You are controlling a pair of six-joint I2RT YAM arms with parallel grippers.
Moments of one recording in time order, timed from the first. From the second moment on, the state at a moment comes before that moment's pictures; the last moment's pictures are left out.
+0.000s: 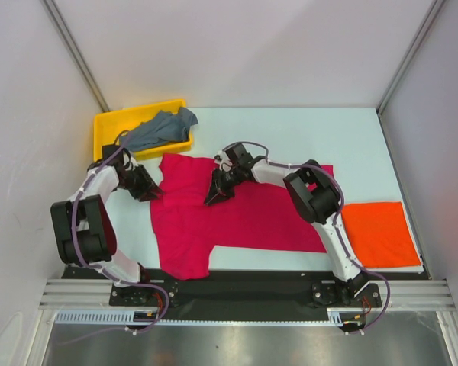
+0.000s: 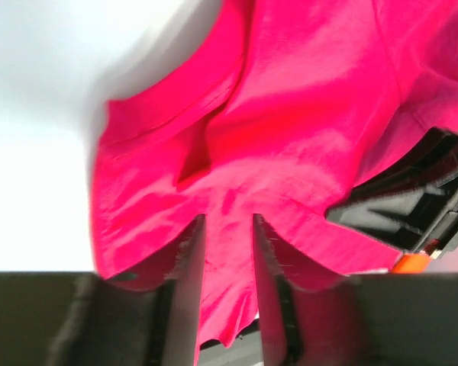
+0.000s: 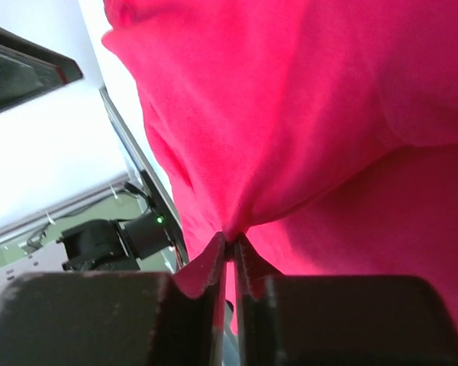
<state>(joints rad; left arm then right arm) 0.20 1.61 1.03 -0.66 0.45 -0.42 0.67 2.34 1.66 -0.24 -0.84 0.77</state>
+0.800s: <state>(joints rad) 0.15 1.80 1.16 -0.33 0.36 -0.40 0.02 1.90 1.41 -0.61 -0.54 0.44</state>
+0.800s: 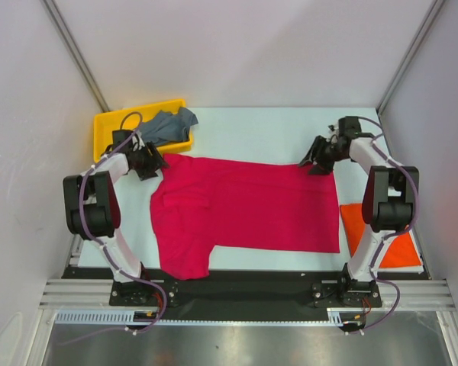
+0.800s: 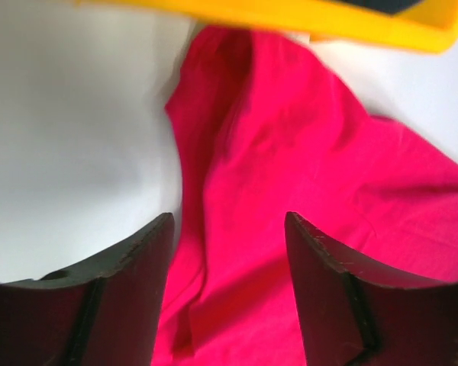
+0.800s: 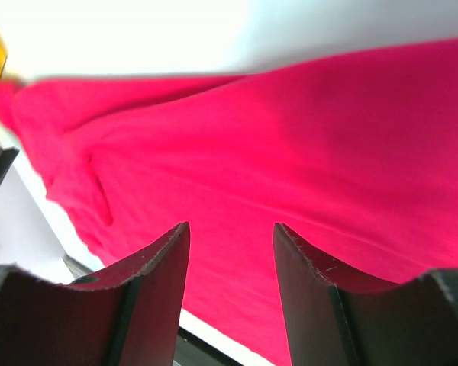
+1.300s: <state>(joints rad) 0.15 1.93 1.37 -0.32 0.28 -0.39 -0.07 1.89 1.38 -0.62 -0.55 0.43</state>
